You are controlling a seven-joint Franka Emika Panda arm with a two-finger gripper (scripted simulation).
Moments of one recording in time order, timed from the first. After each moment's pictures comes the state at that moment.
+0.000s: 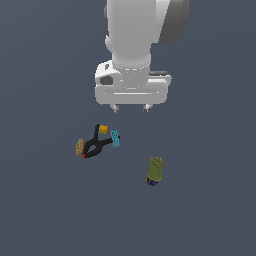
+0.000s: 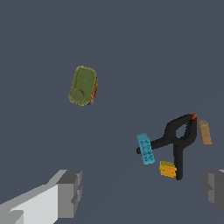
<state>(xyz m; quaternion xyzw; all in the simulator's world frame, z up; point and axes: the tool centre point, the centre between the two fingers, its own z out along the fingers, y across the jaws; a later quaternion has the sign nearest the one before) -0.008 0.010 0.311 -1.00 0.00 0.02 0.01</state>
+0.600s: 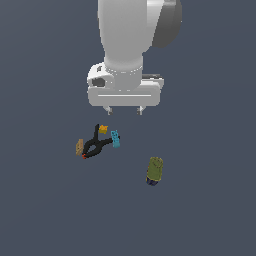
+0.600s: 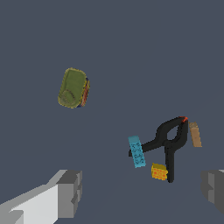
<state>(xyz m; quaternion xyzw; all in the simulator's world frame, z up) -0.003 -0.010 0.308 -1.00 0.00 0.01 0.00</state>
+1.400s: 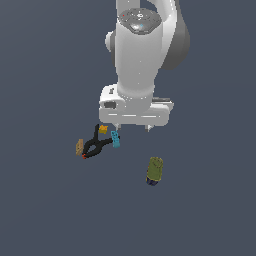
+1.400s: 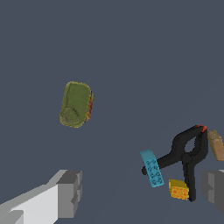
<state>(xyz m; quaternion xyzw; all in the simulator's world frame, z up) 0.033 0.016 0.266 -1.00 0.03 0.01 -0.01</state>
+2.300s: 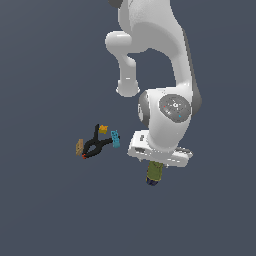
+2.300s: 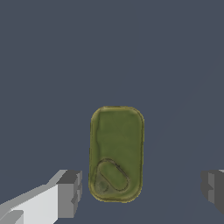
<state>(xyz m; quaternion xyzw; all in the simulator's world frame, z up) 0.093 0.099 0.133 -0.99 0.12 0.00 0.00</state>
